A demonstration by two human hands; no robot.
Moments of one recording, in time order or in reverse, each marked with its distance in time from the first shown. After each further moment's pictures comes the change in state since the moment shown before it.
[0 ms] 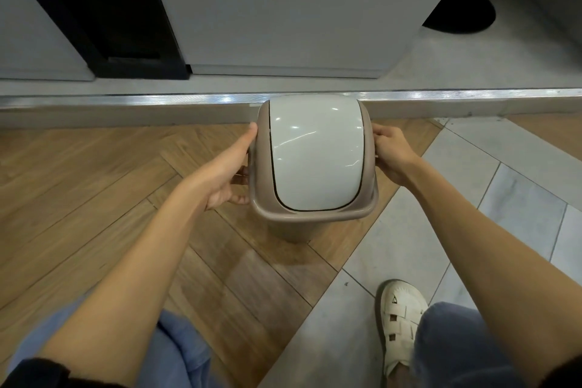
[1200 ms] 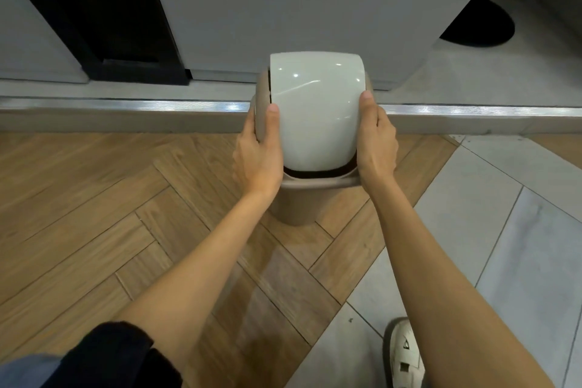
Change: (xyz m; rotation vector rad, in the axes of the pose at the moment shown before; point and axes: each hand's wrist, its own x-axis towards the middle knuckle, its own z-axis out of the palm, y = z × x) left_hand 0.070 0.008 0.062 -0.016 0.659 0.471; right_hand 0.026 -0.025 0.059 -0.002 0.421 -0.103
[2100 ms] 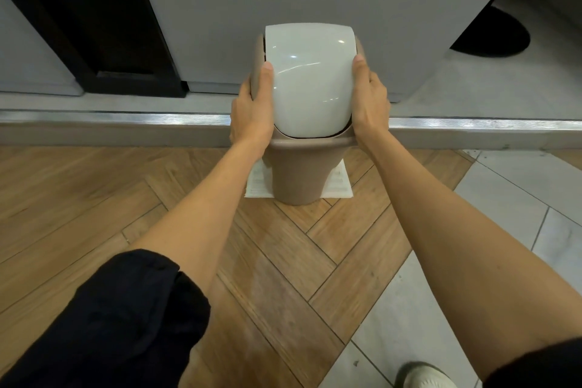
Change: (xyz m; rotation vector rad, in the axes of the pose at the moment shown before) left_hand 0.092 0.025 0.039 -0.080 -0.060 0.017; right_hand 0.095 -0.023 0.037 0.005 -0.075 -0.074
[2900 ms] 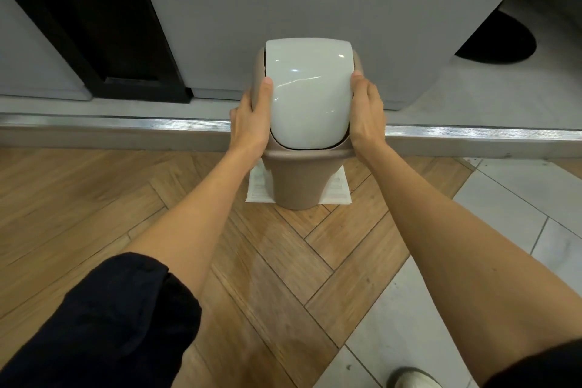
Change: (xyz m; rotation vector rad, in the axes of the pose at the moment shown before) left_hand 0.014 0.002 -0.005 0.056 -0.105 -0.012; right_hand 0.009 0.000 -0.003 0.093 -0.041 0.025
